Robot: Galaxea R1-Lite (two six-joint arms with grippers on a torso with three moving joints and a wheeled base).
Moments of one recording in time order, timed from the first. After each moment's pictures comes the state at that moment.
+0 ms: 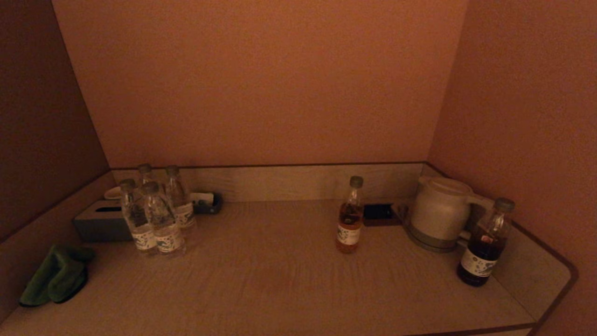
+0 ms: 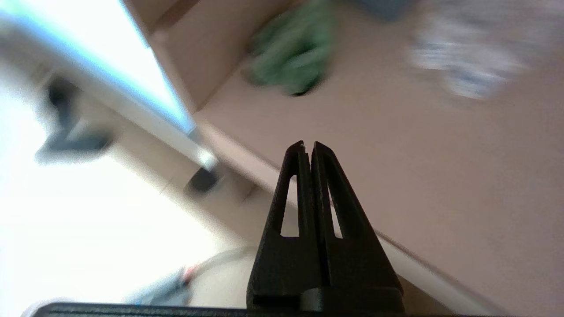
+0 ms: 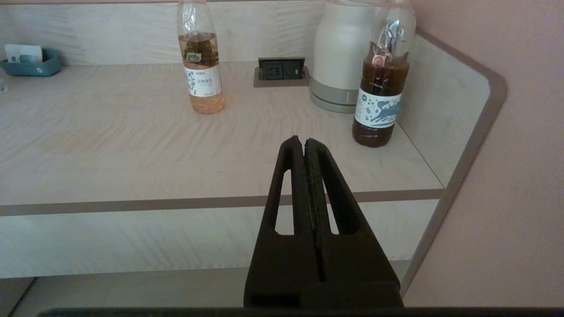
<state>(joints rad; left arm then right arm) 0.17 1.09 -0.77 0.34 0.37 -0.33 0.00 0.00 0.00 0.00 0.00 0.00</state>
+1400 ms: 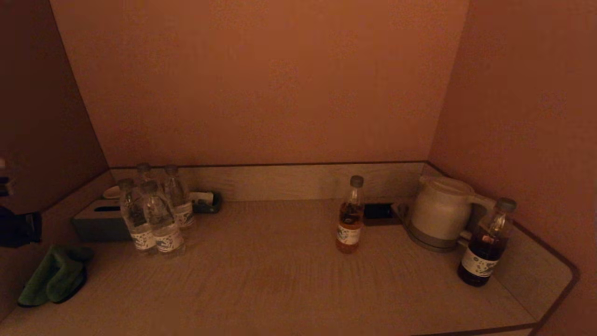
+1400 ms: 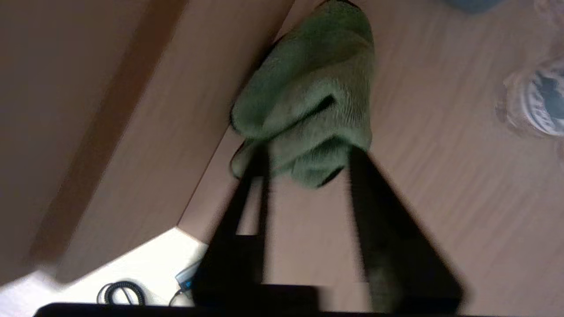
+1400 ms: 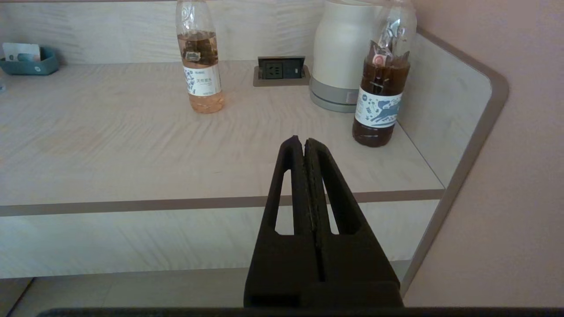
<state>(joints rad) 0.42 1.95 -1.29 0.25 0.10 -0.02 0.00 0.00 0.00 0.00 0.00 0.00</state>
